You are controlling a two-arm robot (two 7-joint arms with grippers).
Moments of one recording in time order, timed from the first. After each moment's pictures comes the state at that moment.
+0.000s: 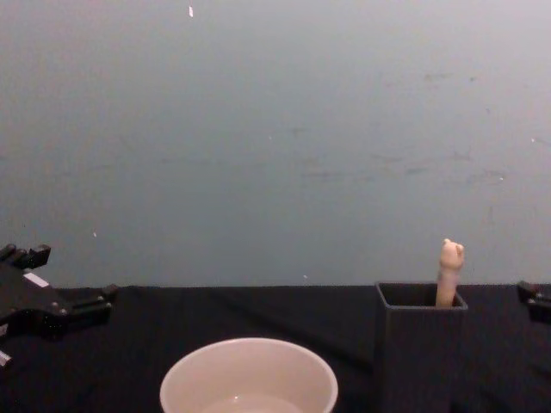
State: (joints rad) left arm -0.20 0.60 0.45 -1.41 -0.25 -0.12 0.03; right arm 0.19 0.60 -0.44 -1.43 0.26 -0.13 0.00
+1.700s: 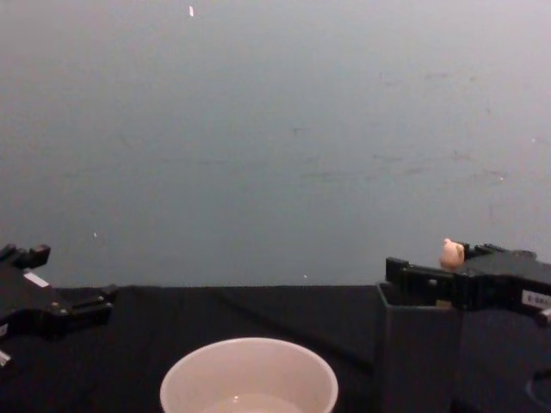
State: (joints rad) left arm -0.20 0.60 0.45 -1.41 -0.25 -0.12 0.03; right arm 0.22 0.44 -0.40 -1.52 0.46 0.09 0.31
